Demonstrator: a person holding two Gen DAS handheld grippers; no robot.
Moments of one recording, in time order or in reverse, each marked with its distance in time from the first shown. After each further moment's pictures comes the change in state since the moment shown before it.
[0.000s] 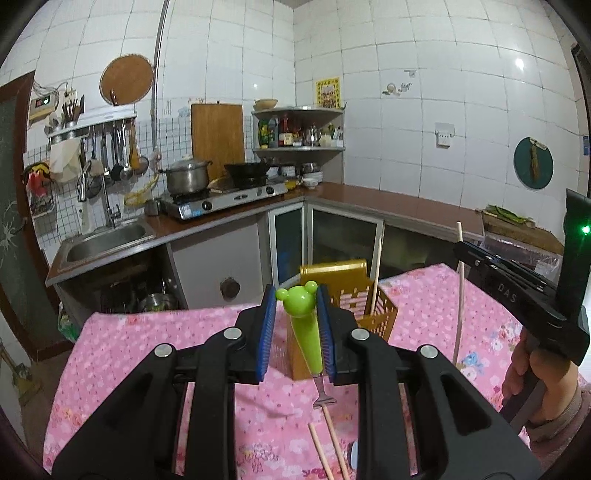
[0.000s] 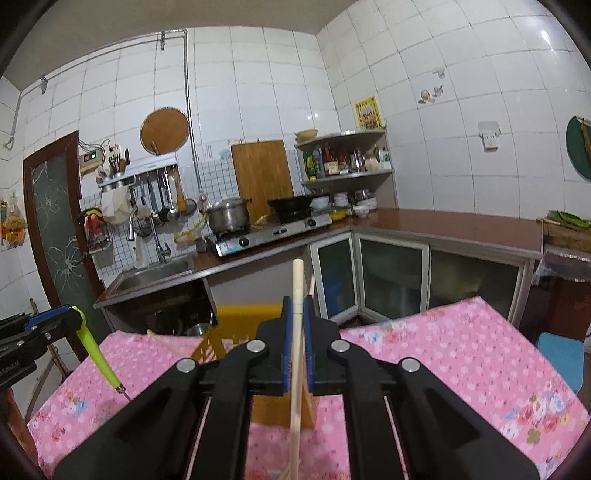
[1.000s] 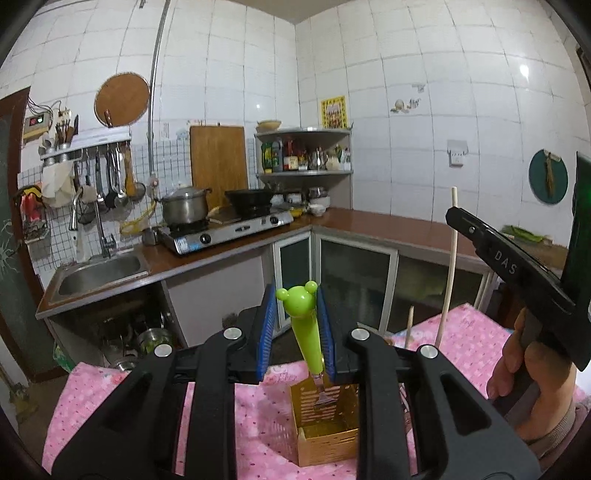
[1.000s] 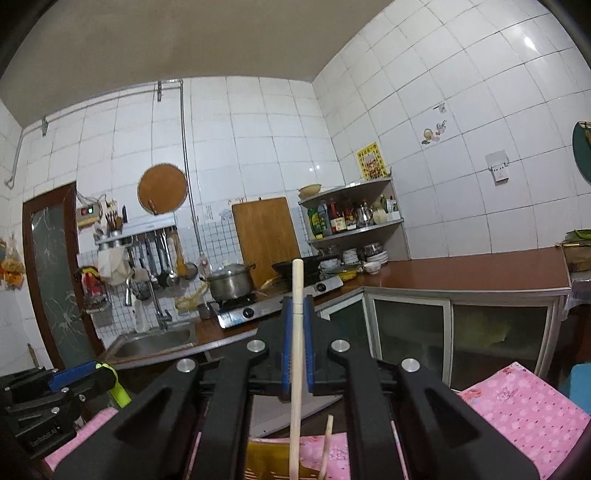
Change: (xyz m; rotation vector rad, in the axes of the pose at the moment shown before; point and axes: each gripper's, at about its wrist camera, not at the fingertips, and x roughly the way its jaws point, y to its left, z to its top) left arm 0.106 -0.005 0.056 0.014 -0.071 0.029; right arm 0.092 0.001 0.065 0.050 -0.212 0.037
